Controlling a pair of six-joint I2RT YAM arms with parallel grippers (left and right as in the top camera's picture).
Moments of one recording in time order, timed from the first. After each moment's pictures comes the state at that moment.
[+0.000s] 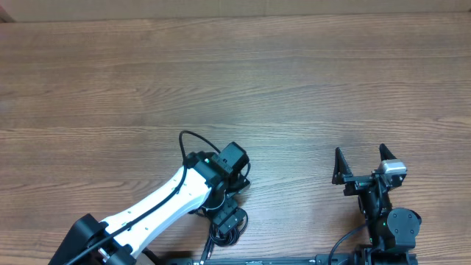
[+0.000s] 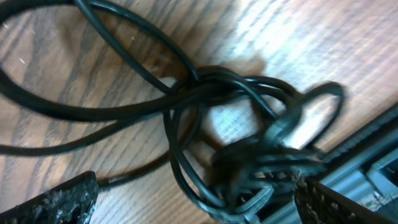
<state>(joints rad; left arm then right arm) -0.74 1.49 0.86 -1.01 0.14 0.04 -0.04 0.01 0.02 -0.03 -0.14 0.06</state>
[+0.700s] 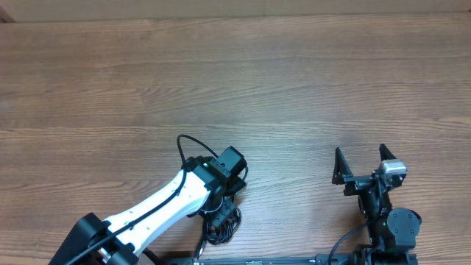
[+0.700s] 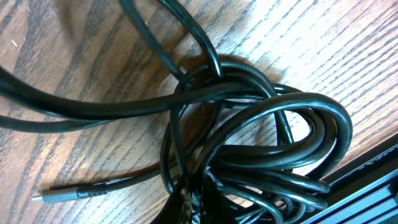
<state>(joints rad) -0.74 1.49 0.81 -0.97 0.12 0.00 -0.04 0.01 0.02 -0.02 -0.14 0.06</state>
